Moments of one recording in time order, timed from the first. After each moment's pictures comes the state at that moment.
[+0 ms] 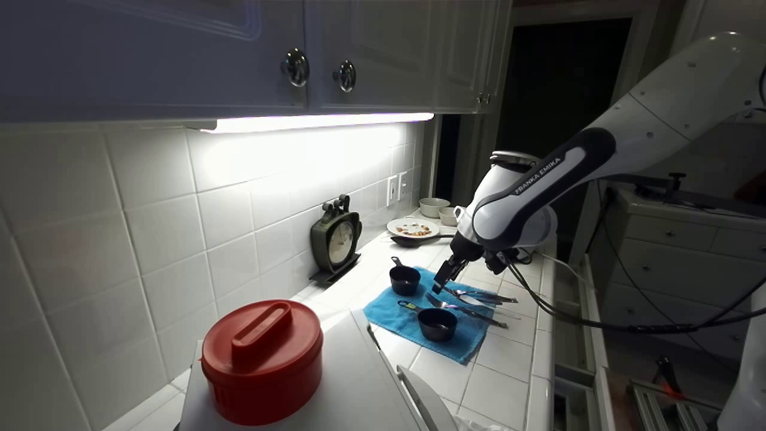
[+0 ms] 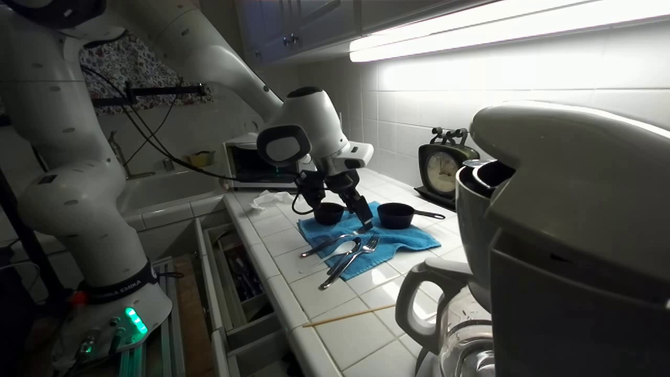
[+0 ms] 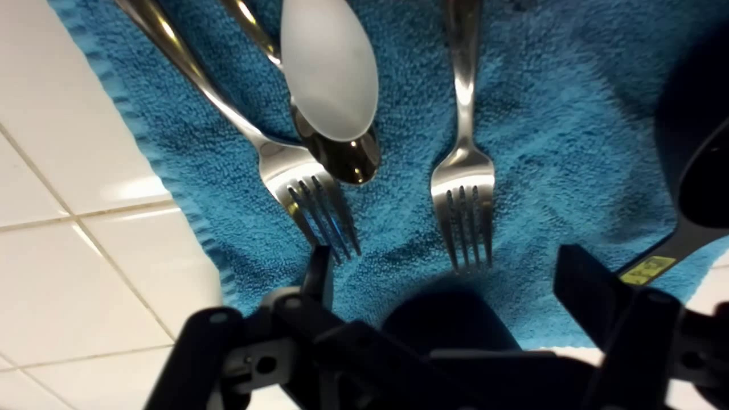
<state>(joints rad) -0.15 0.05 -0.18 -2.45 0.28 2.85 -0.36</state>
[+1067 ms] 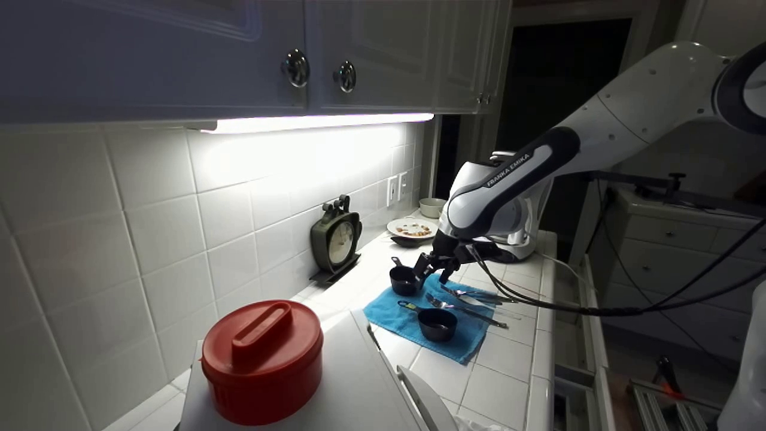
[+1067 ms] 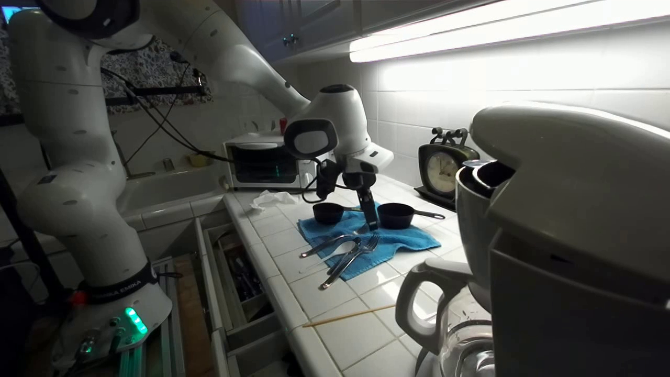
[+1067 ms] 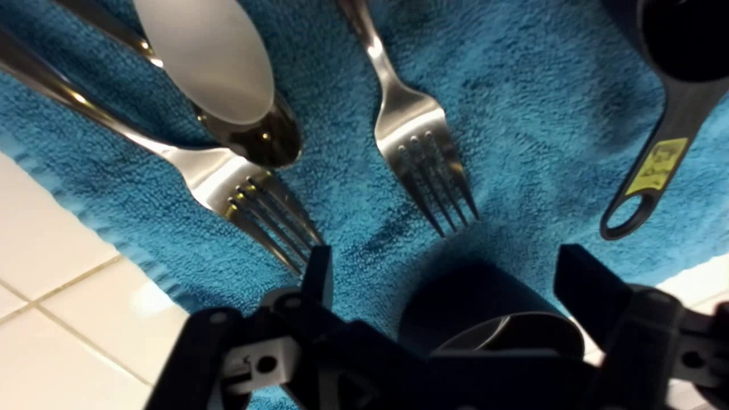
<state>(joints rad) -0.16 0.17 -0.17 -2.25 0.27 2.66 -0.02</state>
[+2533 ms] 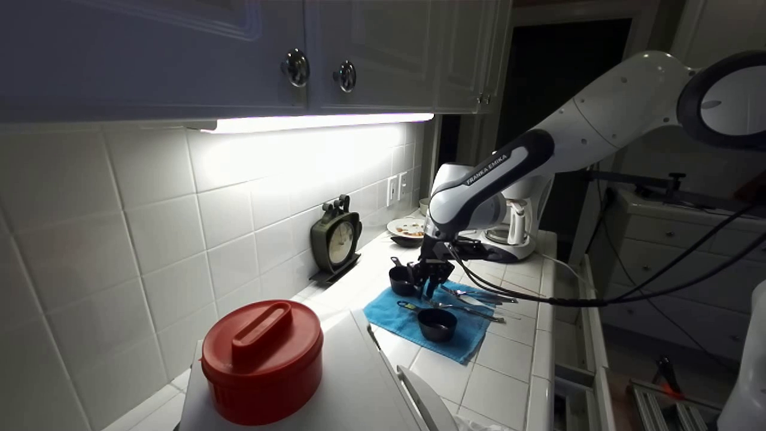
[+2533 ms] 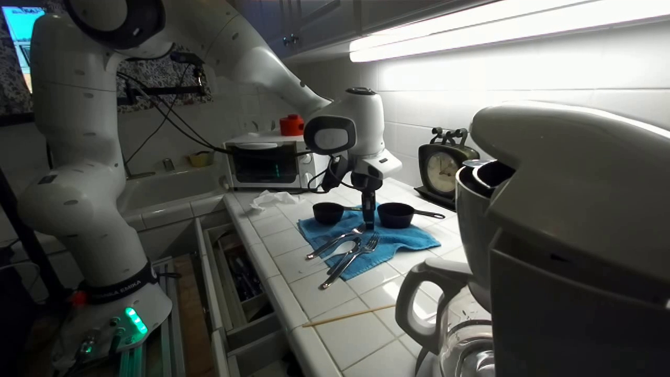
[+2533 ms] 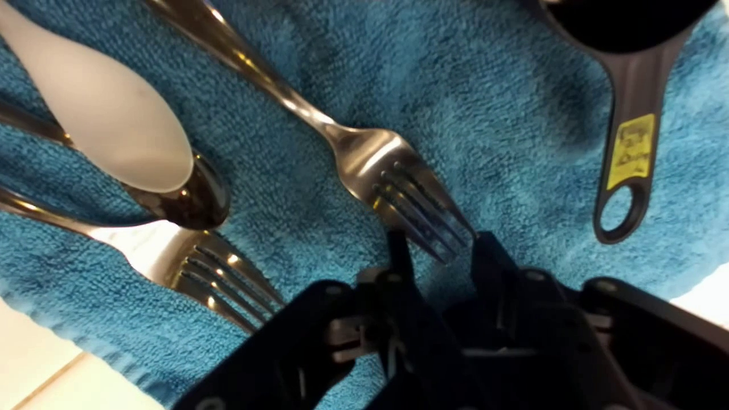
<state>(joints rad) -0.15 0.28 -0.17 -2.10 0.26 2.46 0.21</state>
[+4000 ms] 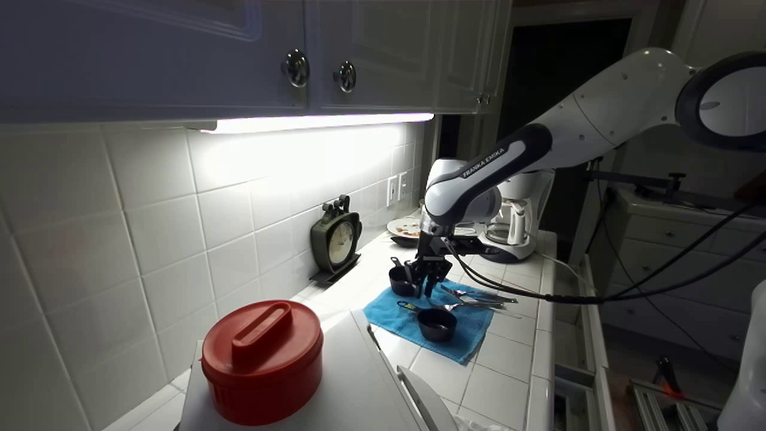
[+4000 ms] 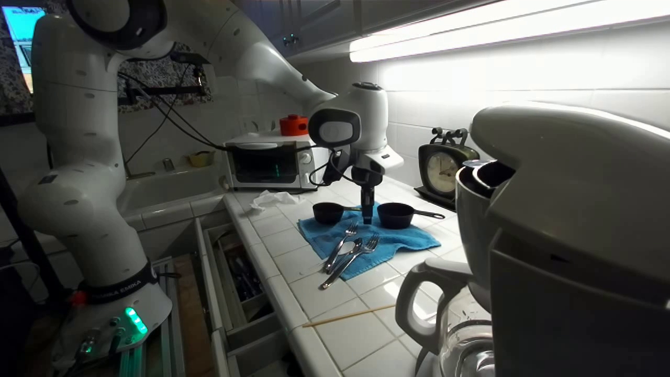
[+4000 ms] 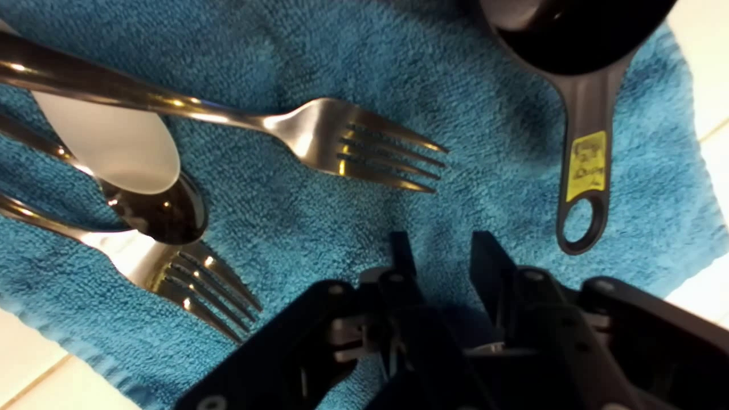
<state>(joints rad) -0.15 0.28 -0.16 -2.05 0.26 2.35 0.21</state>
